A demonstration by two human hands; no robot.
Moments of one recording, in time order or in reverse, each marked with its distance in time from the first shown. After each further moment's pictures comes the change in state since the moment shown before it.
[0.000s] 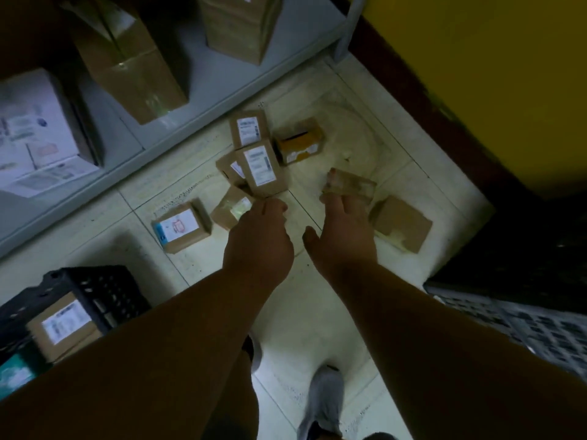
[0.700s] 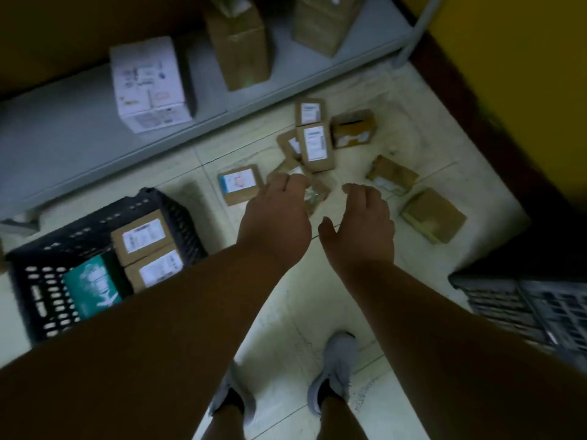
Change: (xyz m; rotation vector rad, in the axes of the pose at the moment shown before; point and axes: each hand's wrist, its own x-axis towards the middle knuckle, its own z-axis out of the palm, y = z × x) left_hand -0.183 -0.038 -0.058 0.043 0.195 0.021; right_hand -0.182 -0.042 0.019 -0.018 0.129 -0.158
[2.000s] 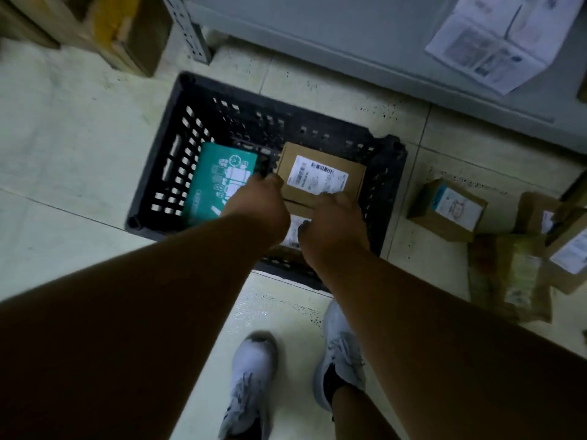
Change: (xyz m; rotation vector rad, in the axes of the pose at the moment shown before) left_hand -0.059 -0.458 -0.019 -0.363 -0.192 -0.988; right_hand -0.043 -0.359 0.380 -0.430 -0.961 -0.526
